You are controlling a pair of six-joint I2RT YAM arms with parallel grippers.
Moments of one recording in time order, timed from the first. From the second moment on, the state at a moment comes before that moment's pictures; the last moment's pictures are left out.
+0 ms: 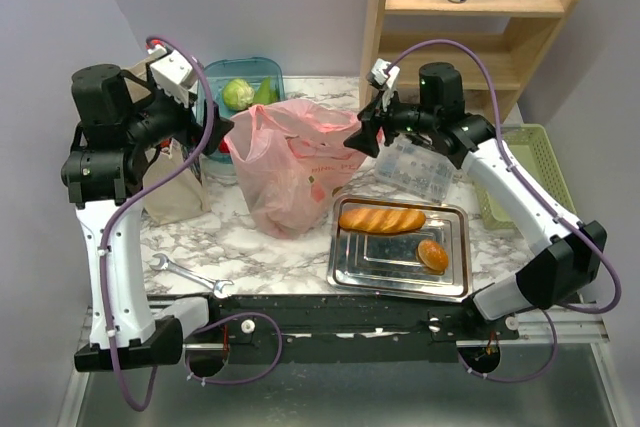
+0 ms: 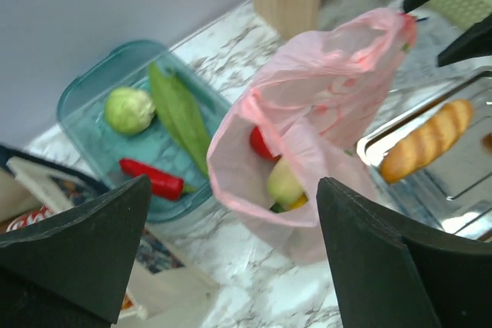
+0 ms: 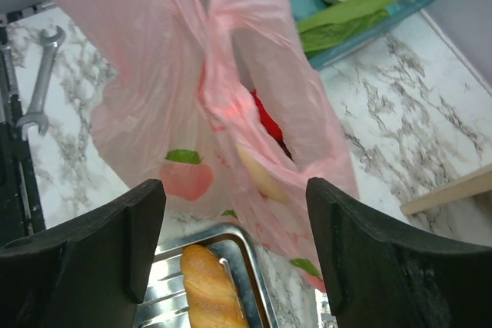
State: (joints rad) left arm 0.12 1.15 1.68 -0.91 0.69 0.34; right arm 0.46 1.50 1.46 -0.38 -0.63 -0.26
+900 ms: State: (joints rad) left arm -0.39 1.35 1.66 -0.92 0.57 0.22; right arm 0.53 1.51 1.38 -0.33 -0.72 -0.37
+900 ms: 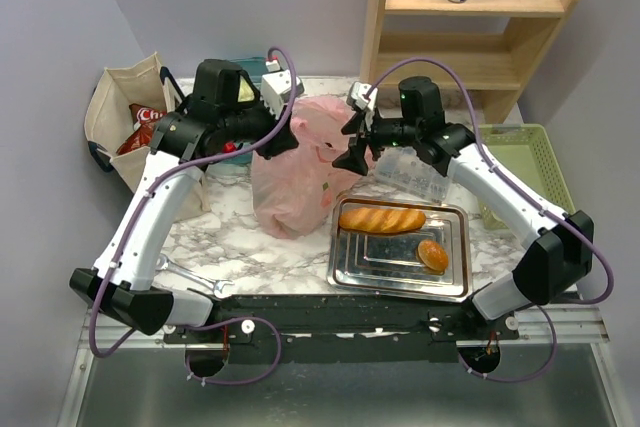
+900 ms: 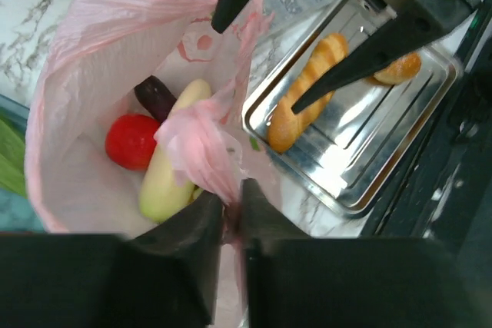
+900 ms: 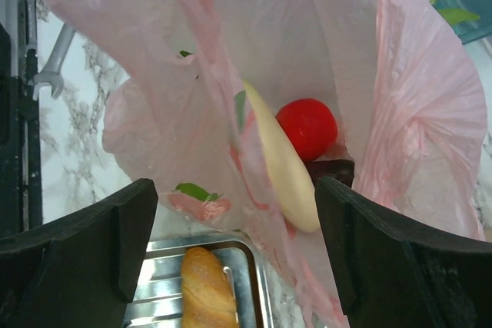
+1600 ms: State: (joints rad) left arm -0.39 1.09 1.49 -0.97 0.74 0.77; right arm 0.66 1.54 1.25 -0.22 -0.68 -0.64
